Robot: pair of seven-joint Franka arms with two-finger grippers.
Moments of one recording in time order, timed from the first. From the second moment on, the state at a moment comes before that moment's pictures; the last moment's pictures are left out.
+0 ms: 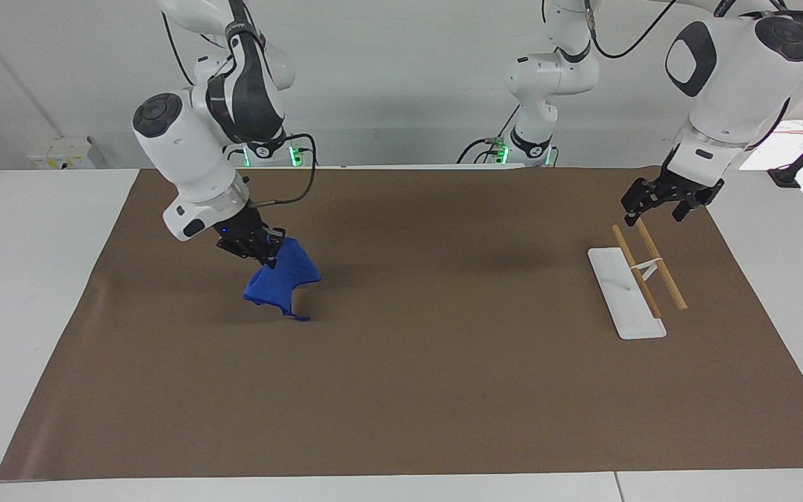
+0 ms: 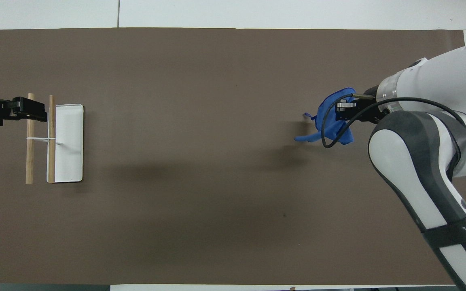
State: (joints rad) left arm 0.00 -0.01 -0.05 -1.72 0.02 1.74 -0.06; right arm 0.18 0.08 0.01 -1.83 0.24 2.01 0.27
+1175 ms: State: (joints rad) left arm -0.06 -0.01 -0.06 -1.72 -0.03 1.74 -0.15; right arm 0.58 0.24 0.01 -1.71 1.03 2.72 0.74
